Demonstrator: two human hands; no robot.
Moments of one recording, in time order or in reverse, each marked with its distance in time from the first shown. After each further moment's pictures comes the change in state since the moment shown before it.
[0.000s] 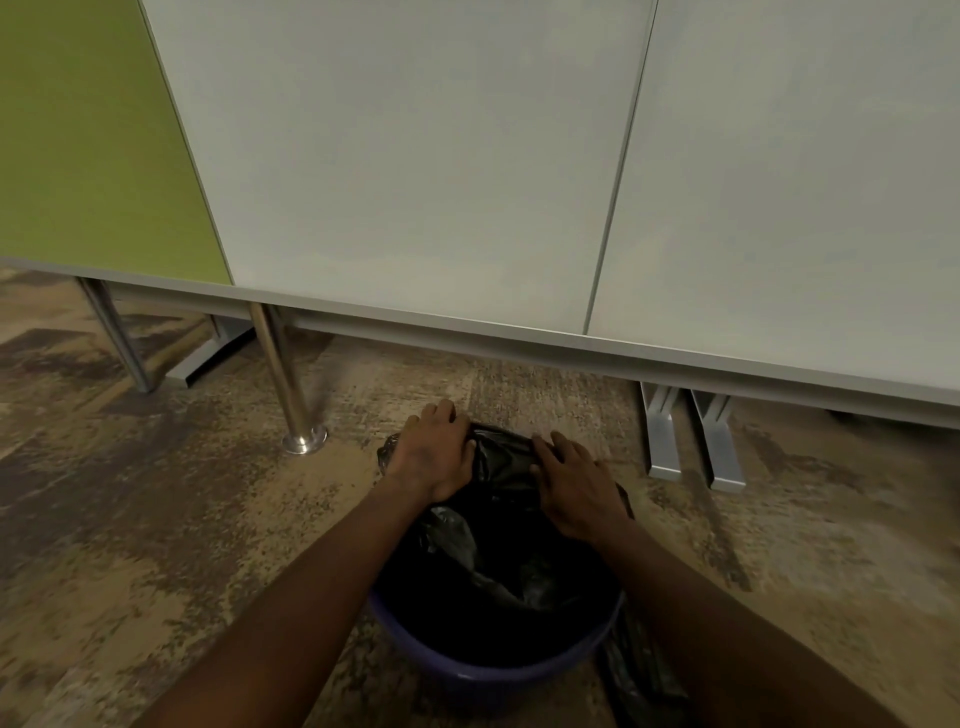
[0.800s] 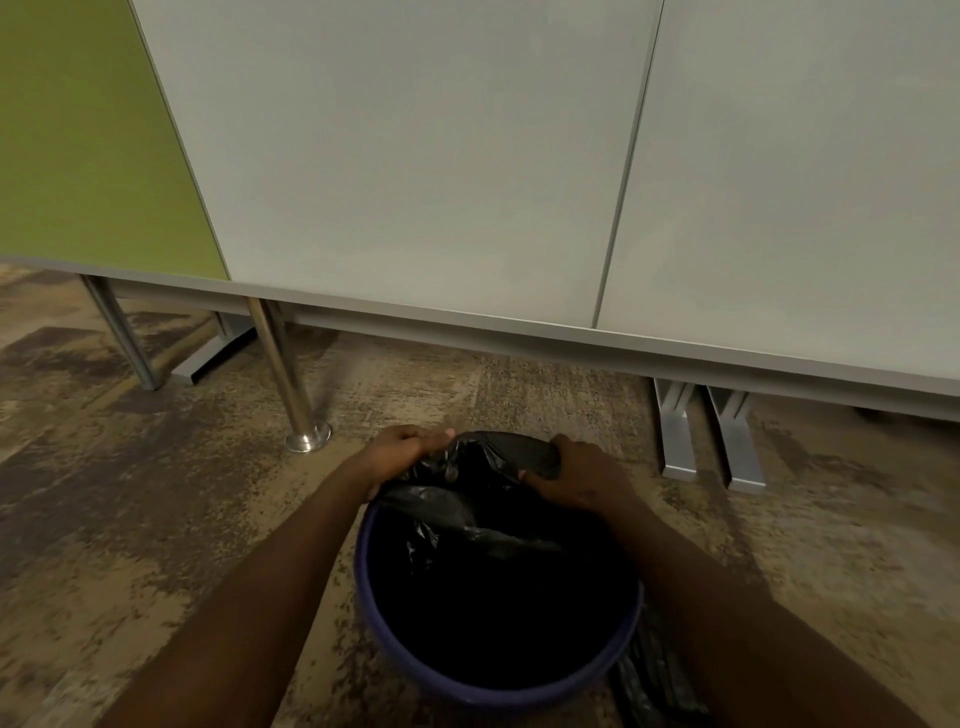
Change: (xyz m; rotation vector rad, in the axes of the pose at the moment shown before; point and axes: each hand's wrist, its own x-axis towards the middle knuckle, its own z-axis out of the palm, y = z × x) left_hand 0.008 -0.063 0.028 -1.188 -0.318 -0.525; right_hand 0.038 0.015 0.000 0.199 -0.061 0.111
